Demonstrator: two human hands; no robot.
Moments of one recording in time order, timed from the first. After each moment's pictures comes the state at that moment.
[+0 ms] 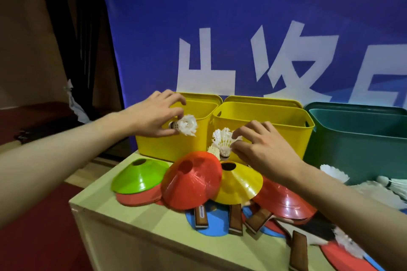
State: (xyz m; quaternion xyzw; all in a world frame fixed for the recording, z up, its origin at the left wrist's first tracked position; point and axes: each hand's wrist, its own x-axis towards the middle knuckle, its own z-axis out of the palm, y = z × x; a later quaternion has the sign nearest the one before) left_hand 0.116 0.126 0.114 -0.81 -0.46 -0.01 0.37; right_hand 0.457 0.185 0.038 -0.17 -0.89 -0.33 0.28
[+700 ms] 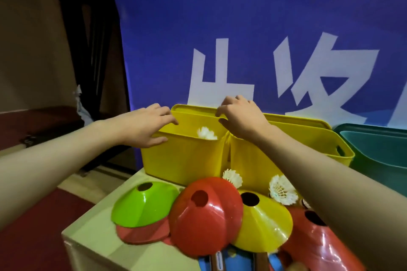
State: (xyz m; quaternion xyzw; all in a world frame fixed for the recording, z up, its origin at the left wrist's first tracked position) left_hand 0.041 0.151 0.125 -0.77 -0.59 0.02 0.25; right_hand 0.312 0.283 0.124 -0.30 -0.90 -0.22 0.24
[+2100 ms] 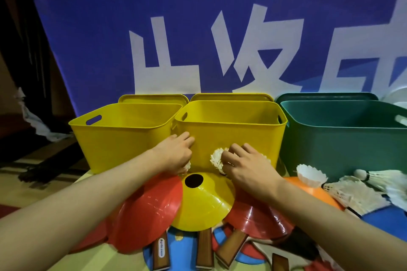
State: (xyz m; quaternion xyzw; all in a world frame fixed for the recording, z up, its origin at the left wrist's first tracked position) left_hand 0.237 0.256 0.014 -0.78 -0.52 0.22 0.27; right_hand 0.490 0.267 -0.036 -0.23 -0.89 -0.35 0.20
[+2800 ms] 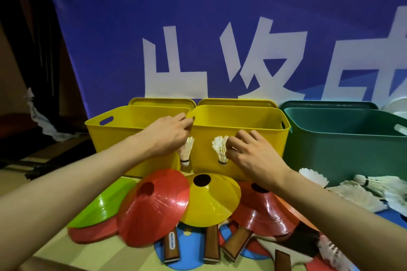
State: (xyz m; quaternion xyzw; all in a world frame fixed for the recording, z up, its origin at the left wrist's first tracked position) left_hand 0.201 0.221 0.073 -0.80 -0.44 0.03 0.41; right_hand 0.486 0.247 0.013 -0.22 -0.87 -0.37 0.24
